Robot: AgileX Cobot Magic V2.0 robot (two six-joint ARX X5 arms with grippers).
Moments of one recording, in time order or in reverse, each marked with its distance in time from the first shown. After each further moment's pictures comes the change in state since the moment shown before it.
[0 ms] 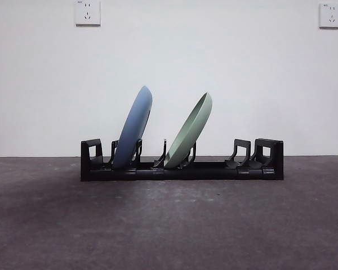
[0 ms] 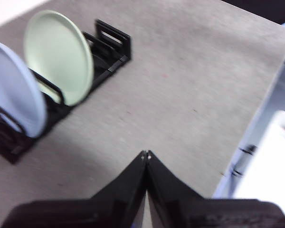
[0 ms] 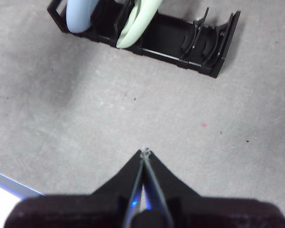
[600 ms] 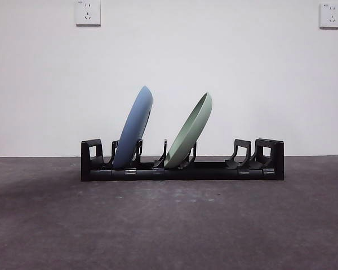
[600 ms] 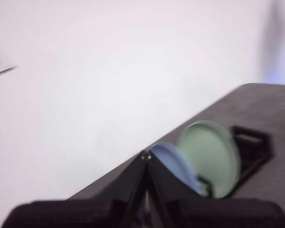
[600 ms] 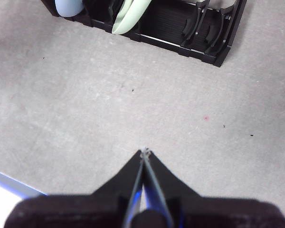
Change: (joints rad) left arm 0.573 -0.357 -0.434 0.649 0.199 0.288; right arm 0.000 0.075 0.000 0.000 0.002 0.000
